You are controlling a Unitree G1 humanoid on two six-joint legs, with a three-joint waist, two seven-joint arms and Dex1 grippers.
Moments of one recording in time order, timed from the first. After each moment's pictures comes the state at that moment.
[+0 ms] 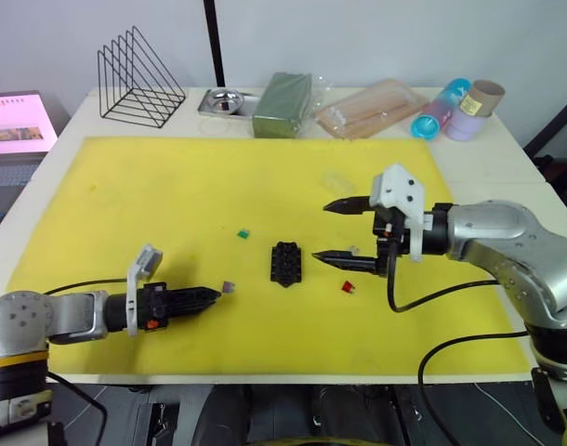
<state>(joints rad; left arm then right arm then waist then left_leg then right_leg) -0.20 0.67 0.38 0.03 -1.40 1.61 -0.45 -0.54 -0.83 0.07 -0.52 0.63 0.83 0.86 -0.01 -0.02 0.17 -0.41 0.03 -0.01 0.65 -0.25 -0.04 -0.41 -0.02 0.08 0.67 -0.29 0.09</state>
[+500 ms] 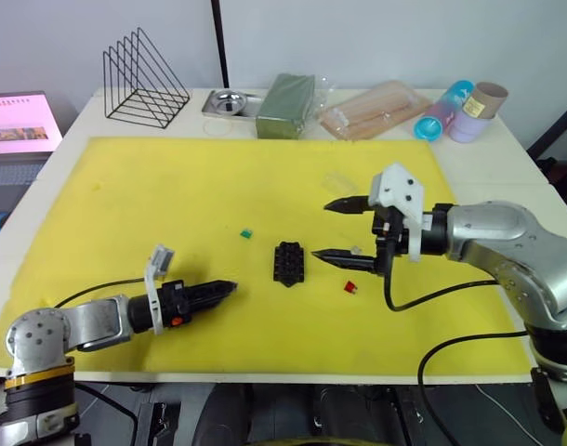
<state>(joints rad) -0.14 0.53 0.39 -0.05 -1.58 1.47 -0.14 -0.54 -0.82 0.07 -0.53 0.63 0.86 0.83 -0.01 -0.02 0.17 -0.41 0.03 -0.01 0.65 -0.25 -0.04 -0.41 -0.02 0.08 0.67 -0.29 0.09</state>
